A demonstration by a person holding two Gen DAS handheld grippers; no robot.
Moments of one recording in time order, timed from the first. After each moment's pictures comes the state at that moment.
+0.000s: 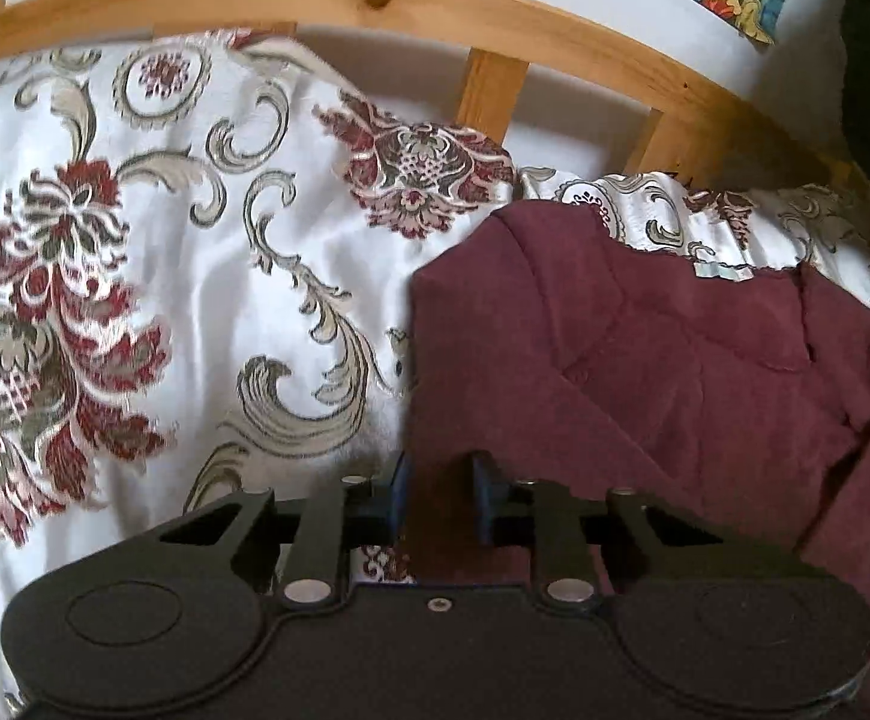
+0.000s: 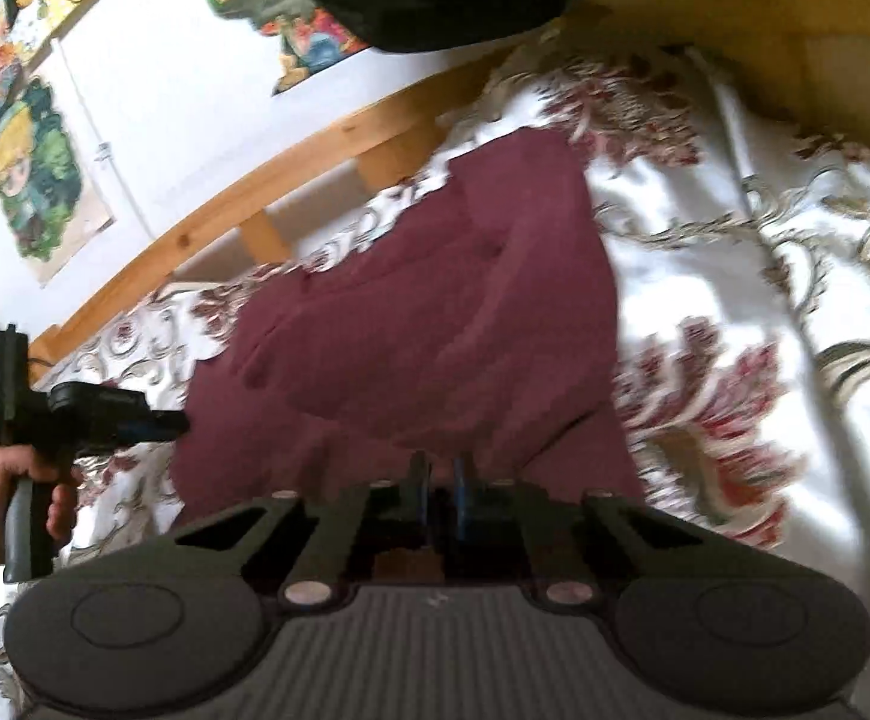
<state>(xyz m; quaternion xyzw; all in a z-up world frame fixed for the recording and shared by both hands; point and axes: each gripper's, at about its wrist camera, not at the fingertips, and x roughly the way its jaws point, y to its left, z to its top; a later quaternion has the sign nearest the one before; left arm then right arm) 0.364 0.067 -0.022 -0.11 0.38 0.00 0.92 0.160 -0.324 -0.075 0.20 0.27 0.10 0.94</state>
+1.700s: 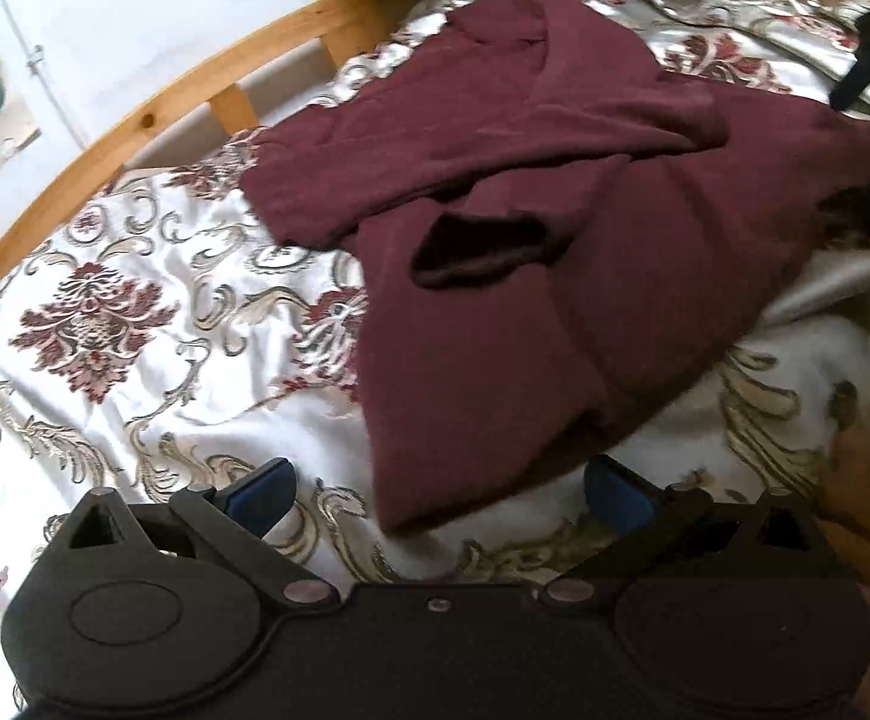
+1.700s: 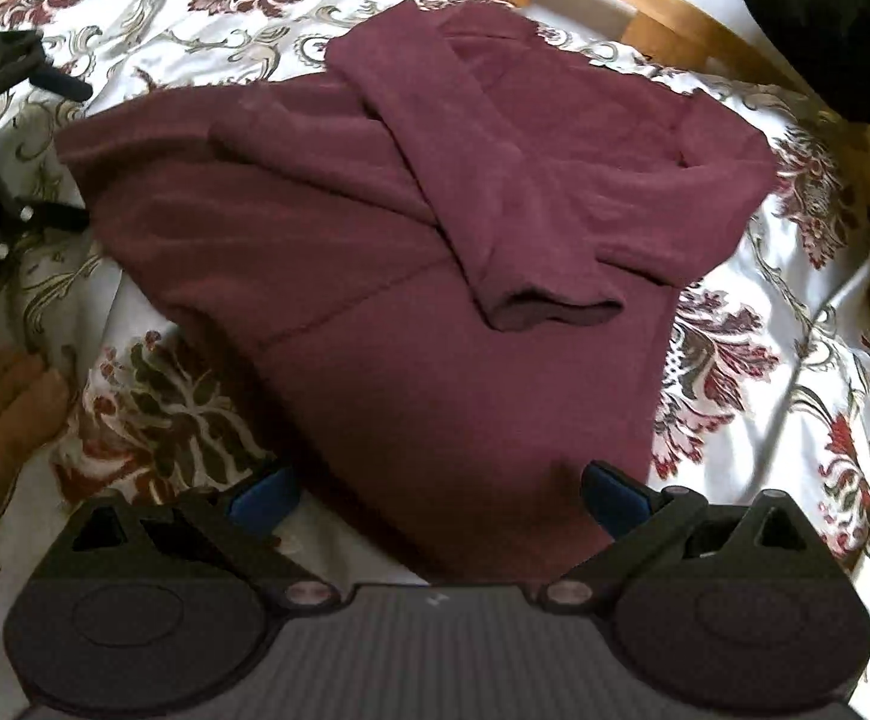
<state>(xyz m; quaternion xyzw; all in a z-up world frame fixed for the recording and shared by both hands) 0.079 -0.003 -0.072 0.26 0.34 -0.11 0.90 0.044 -0.241 -0.083 -0.26 0.40 0.17 0.86</state>
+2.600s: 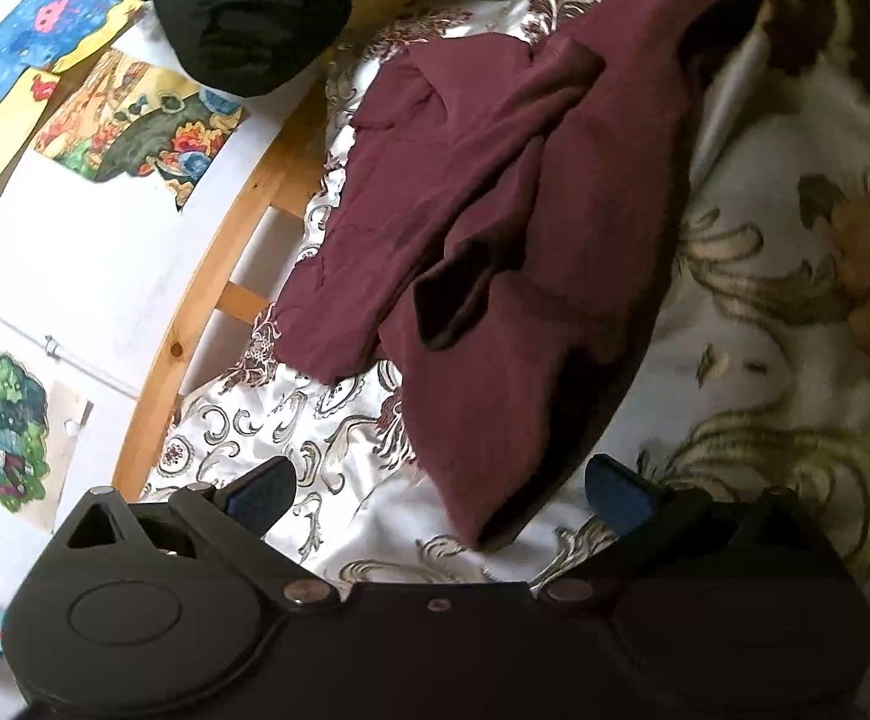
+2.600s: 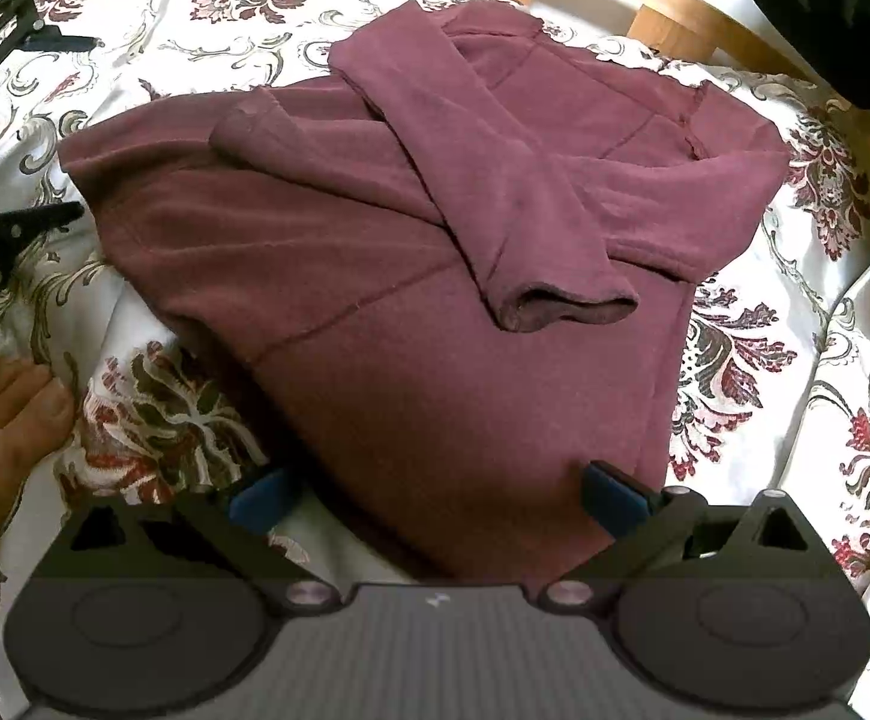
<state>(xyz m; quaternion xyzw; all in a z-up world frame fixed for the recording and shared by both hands) 0.038 -0.017 -0.093 0.52 0.19 -0.12 0.82 0.052 -0.247 -0.085 -0.23 0.40 0.19 0.87</state>
